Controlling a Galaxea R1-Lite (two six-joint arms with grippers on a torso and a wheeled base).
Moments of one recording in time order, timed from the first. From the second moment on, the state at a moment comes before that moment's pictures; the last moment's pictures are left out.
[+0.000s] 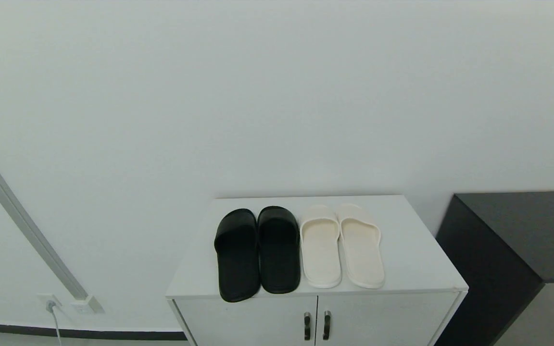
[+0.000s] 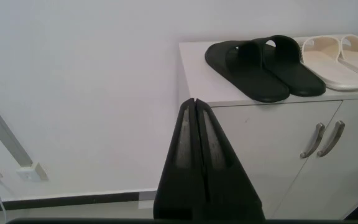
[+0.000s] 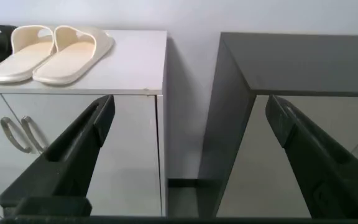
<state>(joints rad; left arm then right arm) 0.00 0.00 0.00 0.00 -0.01 0.01 0.00 0.00 0.00 0.00 0.02 -0.06</state>
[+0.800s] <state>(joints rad) 0.00 0.00 0.00 0.00 -0.01 0.01 0.13 0.69 -0.26 -0.18 0.20 0.00</state>
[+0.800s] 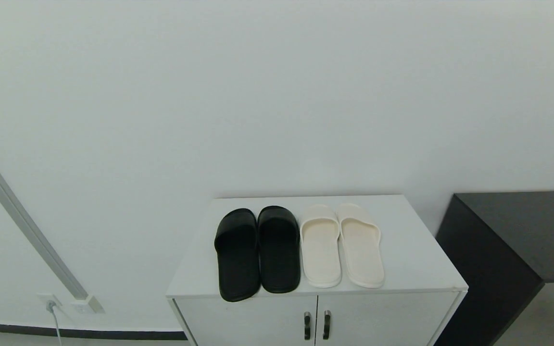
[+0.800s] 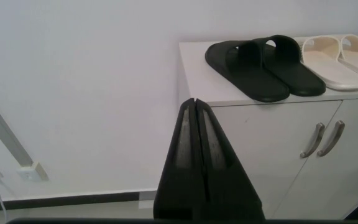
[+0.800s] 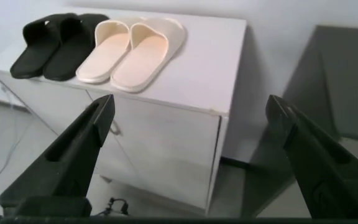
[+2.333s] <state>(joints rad) 0.00 0.00 0.00 0.00 -0.01 0.01 0.81 1.97 -0.88 -0.69 -0.67 0.36</state>
